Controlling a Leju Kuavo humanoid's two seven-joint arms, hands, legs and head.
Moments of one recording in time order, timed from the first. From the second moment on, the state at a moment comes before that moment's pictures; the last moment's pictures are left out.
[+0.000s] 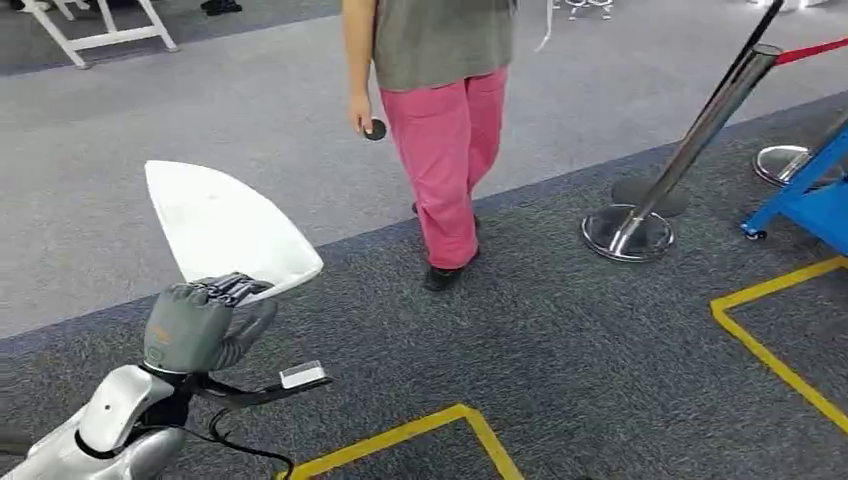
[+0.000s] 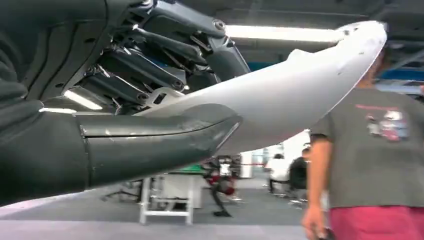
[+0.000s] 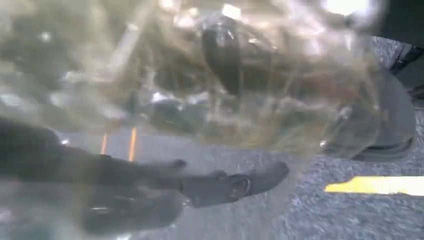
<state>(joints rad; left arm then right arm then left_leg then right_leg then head) -0.05 0.36 -0.53 -1.77 -1.07 0.45 0.01 0.06 -0.30 0.87 -0.91 -0.48 -0.36 0.46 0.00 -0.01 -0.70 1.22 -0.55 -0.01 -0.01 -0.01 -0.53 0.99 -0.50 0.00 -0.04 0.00</state>
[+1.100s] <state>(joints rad) -0.04 0.35 -0.52 -1.77 -1.07 0.47 0.02 0.07 -0.31 0.88 -0.93 -0.46 -0.37 0.46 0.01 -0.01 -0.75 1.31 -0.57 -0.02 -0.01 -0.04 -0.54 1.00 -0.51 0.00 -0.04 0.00</state>
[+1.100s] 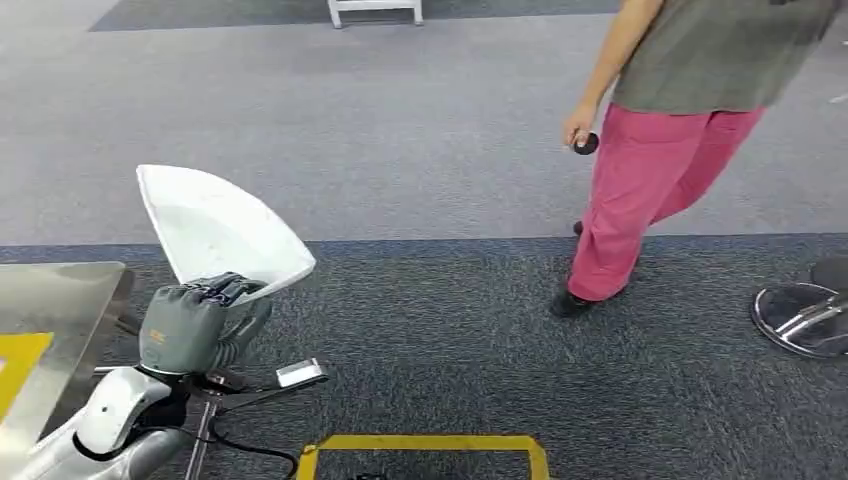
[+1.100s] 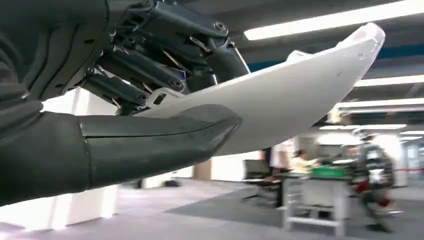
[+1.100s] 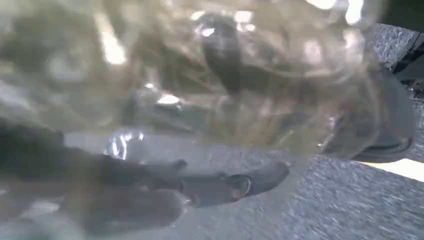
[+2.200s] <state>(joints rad) -0.04 0.36 -0.51 -1.78 -1.08 0.47 0.02 0.06 -0.32 0.89 -0.95 -0.45 -0.36 0.48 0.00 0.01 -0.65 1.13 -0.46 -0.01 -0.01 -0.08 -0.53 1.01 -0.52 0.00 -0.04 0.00</state>
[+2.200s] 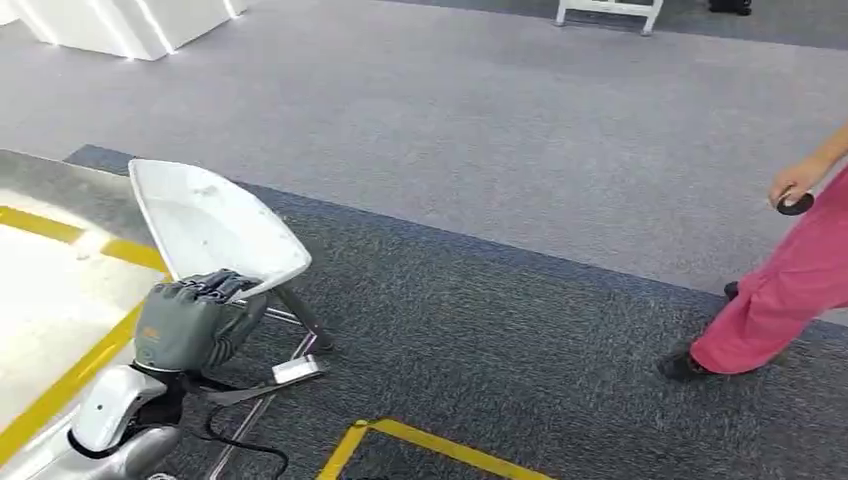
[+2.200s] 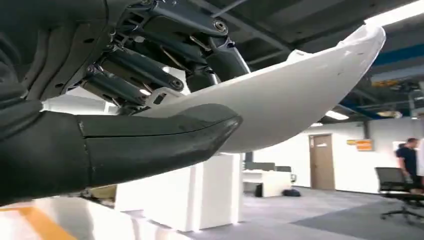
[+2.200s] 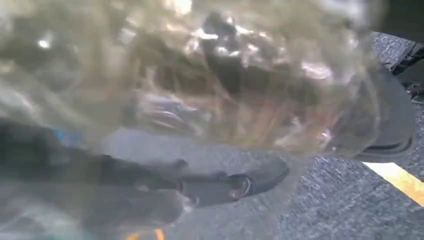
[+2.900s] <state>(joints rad) -0.04 0.36 -0.51 -1.77 -1.09 0.47 0.02 0.05 -0.32 0.90 -0.93 -0.44 -0.36 0.47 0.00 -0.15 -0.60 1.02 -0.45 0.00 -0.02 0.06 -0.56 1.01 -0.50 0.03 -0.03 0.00</state>
